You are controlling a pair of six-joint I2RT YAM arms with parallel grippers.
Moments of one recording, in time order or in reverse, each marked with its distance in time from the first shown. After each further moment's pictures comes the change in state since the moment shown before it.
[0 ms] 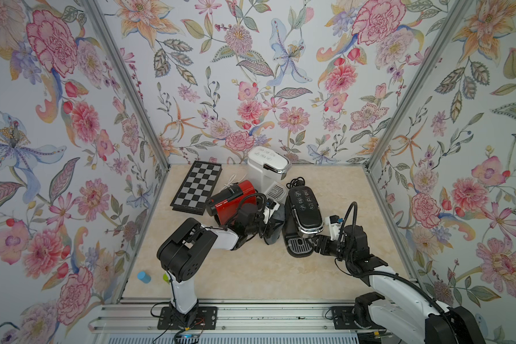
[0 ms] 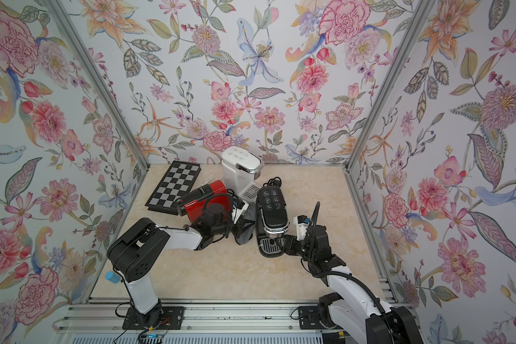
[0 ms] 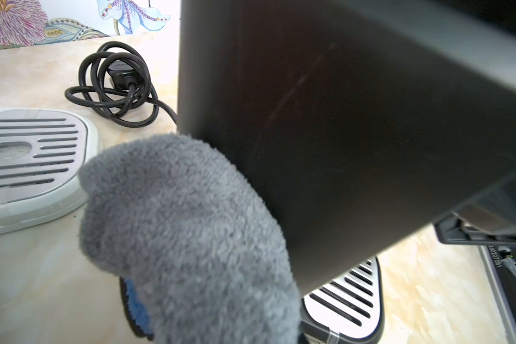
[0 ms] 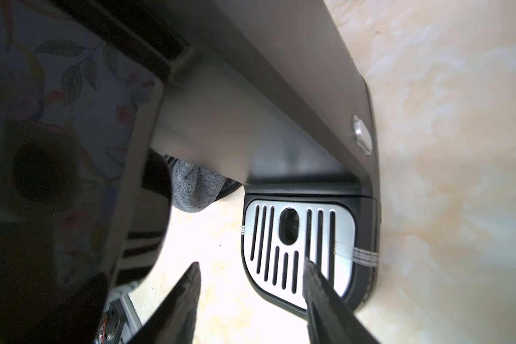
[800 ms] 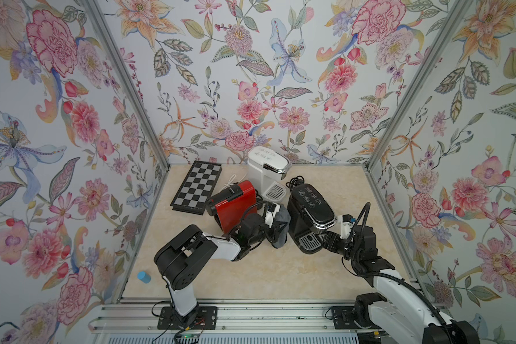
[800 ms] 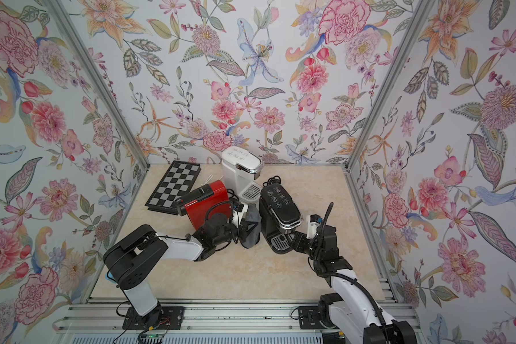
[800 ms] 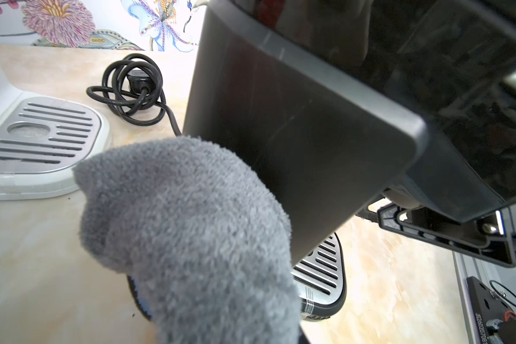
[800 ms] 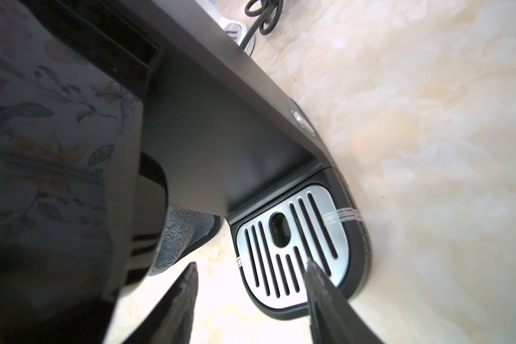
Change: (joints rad) left arm -0.112 -0.061 -0.073 0.120 -0.274 -0.219; right arm -0.148 -0.086 -0.003 -0.066 0.061 0.001
